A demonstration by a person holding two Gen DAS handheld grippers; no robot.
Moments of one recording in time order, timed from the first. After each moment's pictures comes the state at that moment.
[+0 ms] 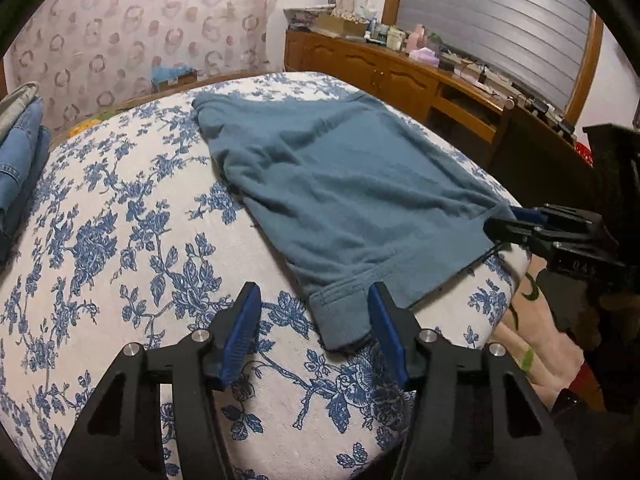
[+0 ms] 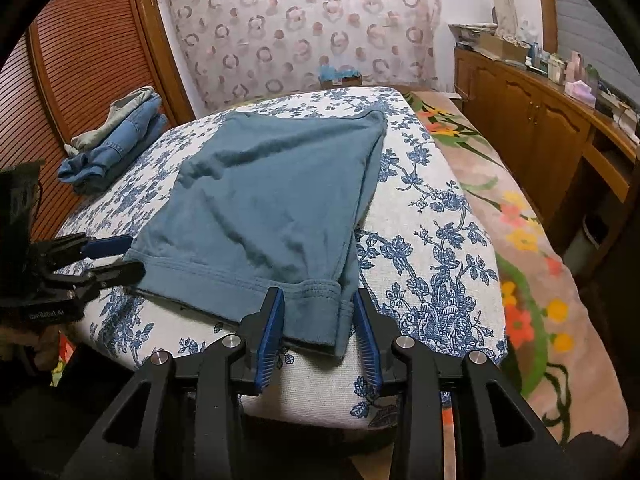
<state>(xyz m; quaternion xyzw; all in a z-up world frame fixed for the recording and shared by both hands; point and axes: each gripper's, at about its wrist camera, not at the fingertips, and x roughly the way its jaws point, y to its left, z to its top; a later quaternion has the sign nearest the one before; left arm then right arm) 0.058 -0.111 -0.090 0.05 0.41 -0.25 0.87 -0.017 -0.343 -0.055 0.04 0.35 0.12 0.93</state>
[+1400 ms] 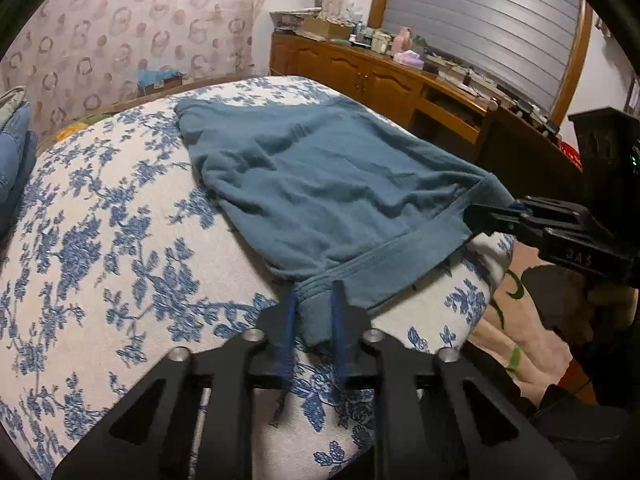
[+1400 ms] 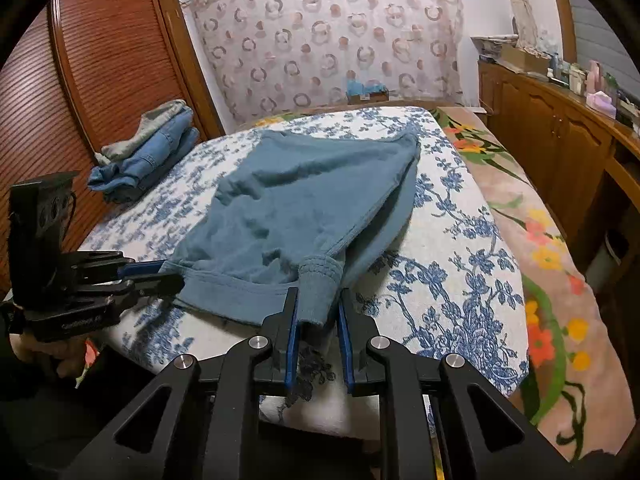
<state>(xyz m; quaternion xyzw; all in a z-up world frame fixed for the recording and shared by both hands) 0.057 -0.114 -0.084 0.04 0.41 -0.27 0.87 -0.022 -0.332 -0.048 0.05 0.32 0.17 0.93</state>
